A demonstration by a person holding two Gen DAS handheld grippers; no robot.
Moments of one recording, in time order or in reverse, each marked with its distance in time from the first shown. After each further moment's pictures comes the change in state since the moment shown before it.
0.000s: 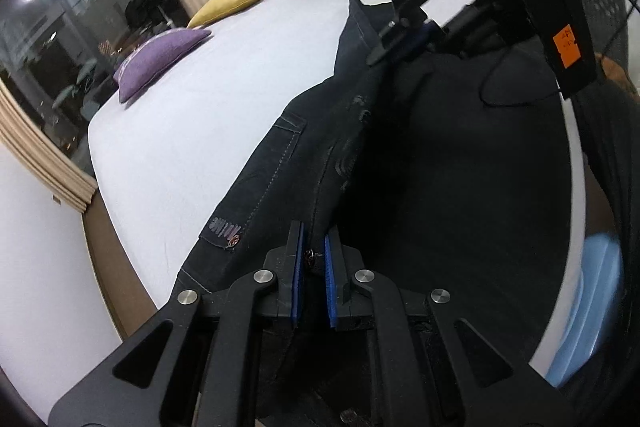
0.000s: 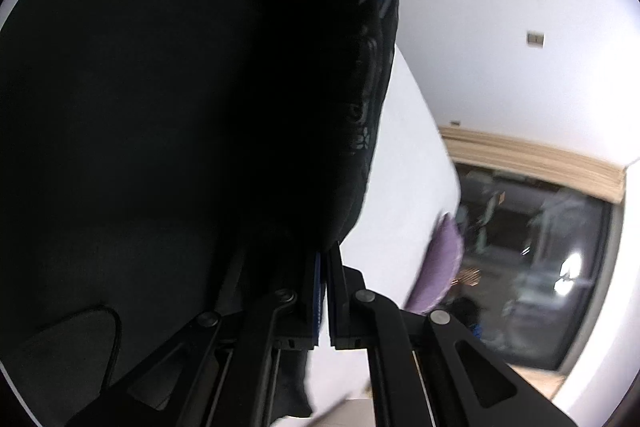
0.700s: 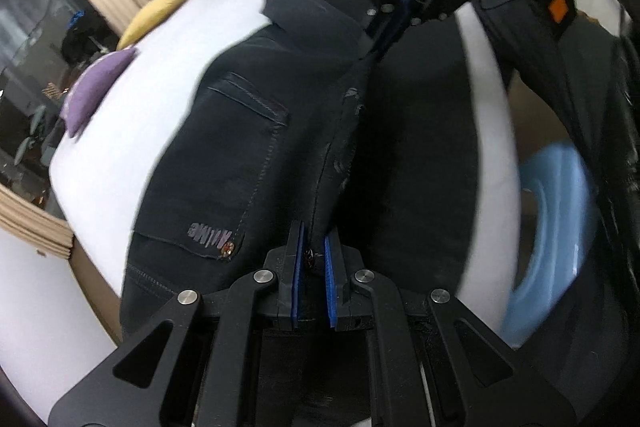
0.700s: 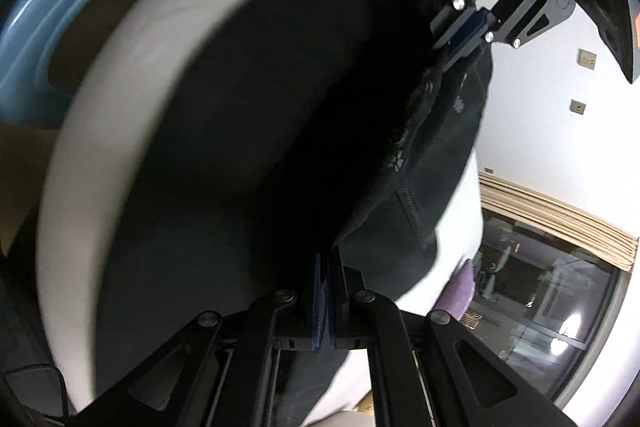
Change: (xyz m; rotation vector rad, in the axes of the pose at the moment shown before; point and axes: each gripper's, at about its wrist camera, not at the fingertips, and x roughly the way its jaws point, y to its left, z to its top) left arm -0.010 -0.072 -0.040 0.245 0.071 -0.149; right arm -0.026 0.047 0.022 -0.170 -0.057 0.124
